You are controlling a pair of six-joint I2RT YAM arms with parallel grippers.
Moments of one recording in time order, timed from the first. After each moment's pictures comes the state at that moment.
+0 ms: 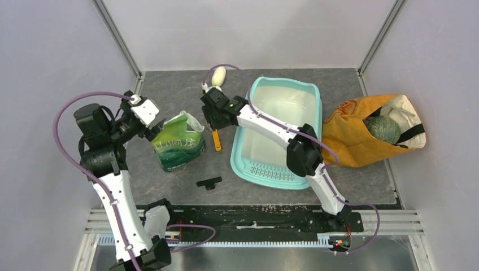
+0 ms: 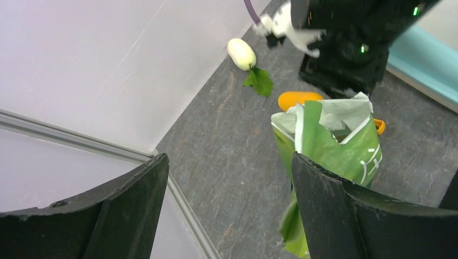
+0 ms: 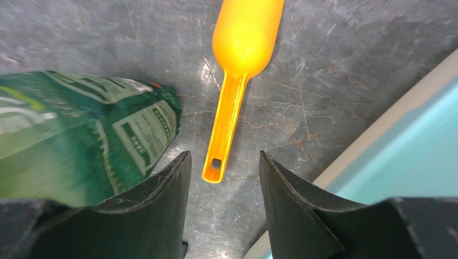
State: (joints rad) left arm 0.40 0.86 1.28 -0.82 0.90 0.95; right arm 0.90 2.28 2.18 -0.79 0.19 0.41
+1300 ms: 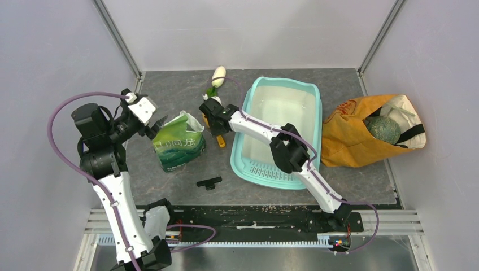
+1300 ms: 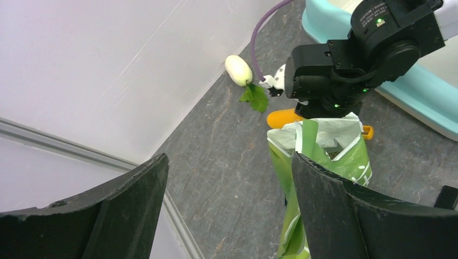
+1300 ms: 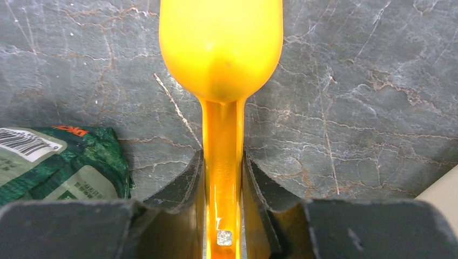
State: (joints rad) left arm 0.40 0.85 1.28 -0.74 0.94 0.84; right arm 0.89 2.51 2.24 -0.74 0.22 0.45
